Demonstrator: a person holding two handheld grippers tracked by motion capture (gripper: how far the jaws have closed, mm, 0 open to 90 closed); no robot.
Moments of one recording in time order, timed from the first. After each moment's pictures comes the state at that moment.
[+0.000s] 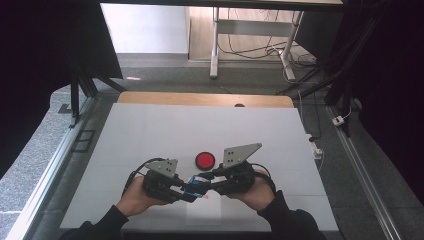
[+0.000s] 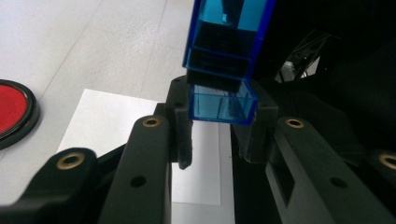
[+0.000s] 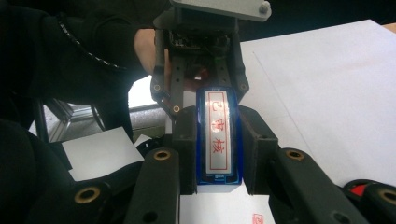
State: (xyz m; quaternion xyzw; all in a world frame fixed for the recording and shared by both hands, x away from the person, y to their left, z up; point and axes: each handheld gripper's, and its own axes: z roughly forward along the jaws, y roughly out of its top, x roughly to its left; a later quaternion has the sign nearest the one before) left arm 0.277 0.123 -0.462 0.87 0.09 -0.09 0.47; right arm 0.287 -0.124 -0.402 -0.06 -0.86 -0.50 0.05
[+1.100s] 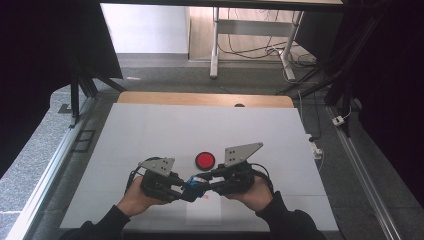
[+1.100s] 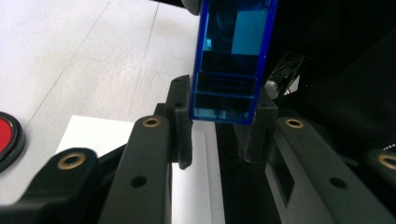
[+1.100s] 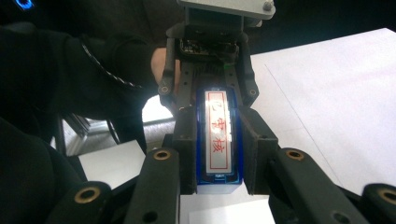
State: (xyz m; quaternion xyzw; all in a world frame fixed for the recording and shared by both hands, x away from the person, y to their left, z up) left arm 0.279 0.129 -0.462 0.84 0.07 -0.10 0.52; right arm 0.288 -0.124 -0.403 -0.06 -0.84 -0.53 0.07
